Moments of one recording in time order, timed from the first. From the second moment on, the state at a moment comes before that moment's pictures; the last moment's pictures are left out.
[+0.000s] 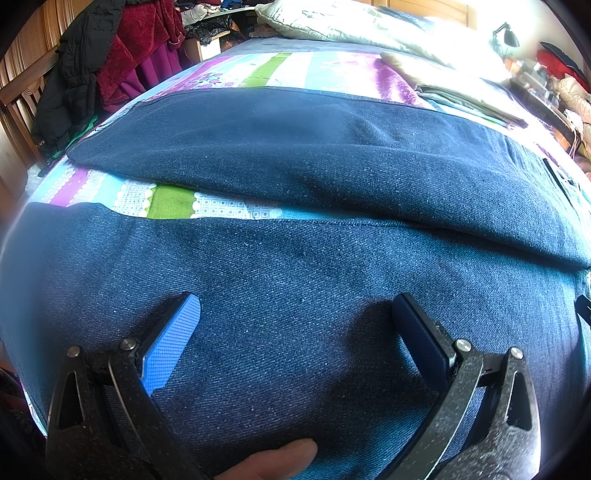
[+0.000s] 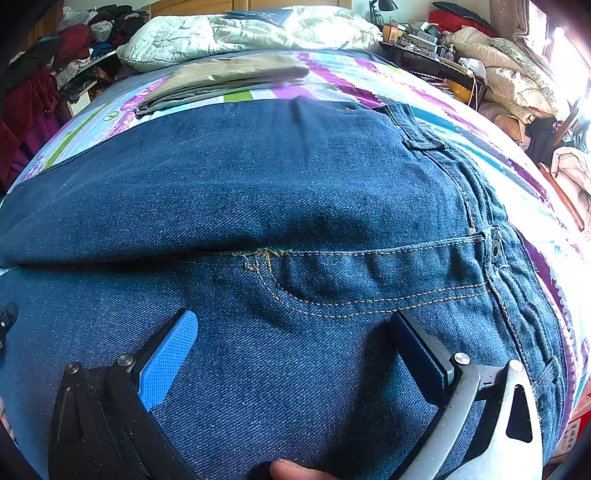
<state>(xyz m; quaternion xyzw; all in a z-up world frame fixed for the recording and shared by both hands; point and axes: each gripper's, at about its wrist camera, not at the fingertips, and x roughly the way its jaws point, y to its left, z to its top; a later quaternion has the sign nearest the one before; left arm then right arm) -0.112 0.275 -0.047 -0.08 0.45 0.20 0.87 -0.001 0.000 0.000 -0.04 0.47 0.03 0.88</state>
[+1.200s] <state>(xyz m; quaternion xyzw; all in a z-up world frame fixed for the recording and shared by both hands) -0.114 0.278 -0.046 -0.08 0.45 0.20 0.87 -0.002 0.003 0.000 -0.05 0.47 0.02 0.88</state>
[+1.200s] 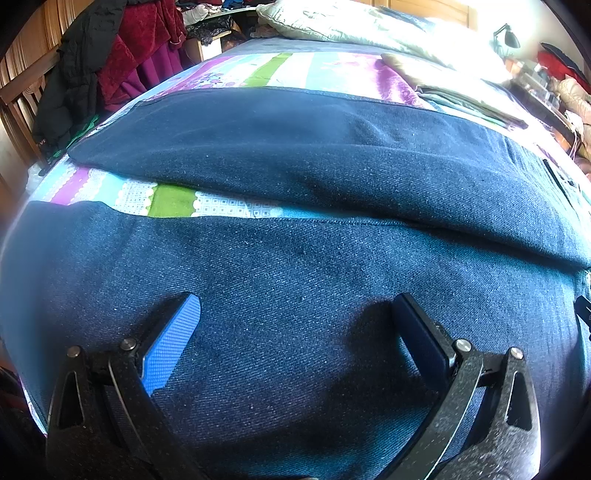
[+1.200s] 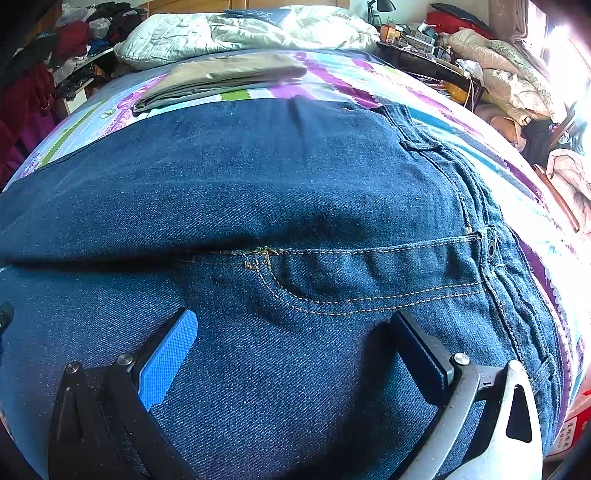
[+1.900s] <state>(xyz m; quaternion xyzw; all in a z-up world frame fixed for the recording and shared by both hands) -0.115 0.277 -0.046 -0.08 0.45 0.20 0.87 -0.001 0.003 0.000 -0.05 0.47 0.02 0.88</state>
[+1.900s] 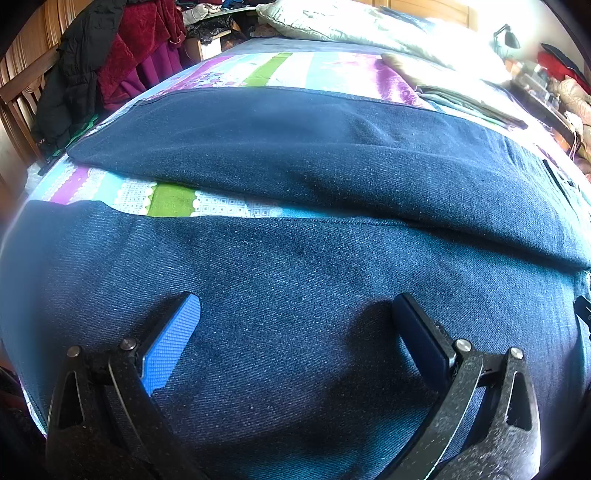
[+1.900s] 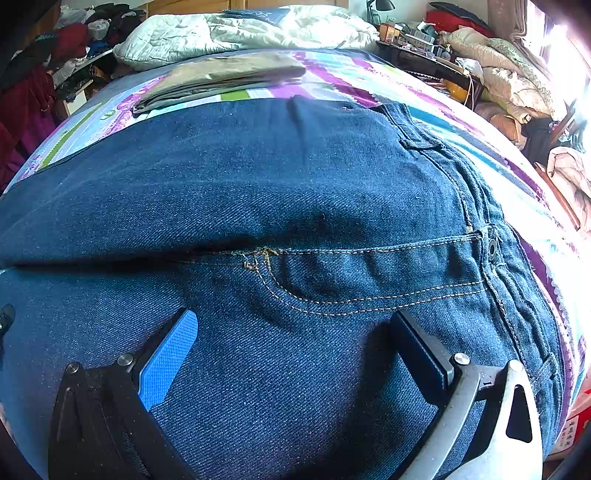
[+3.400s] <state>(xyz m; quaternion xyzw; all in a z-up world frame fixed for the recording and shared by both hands) -0.116 0.276 -0.044 -0.08 0.45 0.20 0.87 0.000 -0.012 0.014 0.01 0.47 0.04 0.88</state>
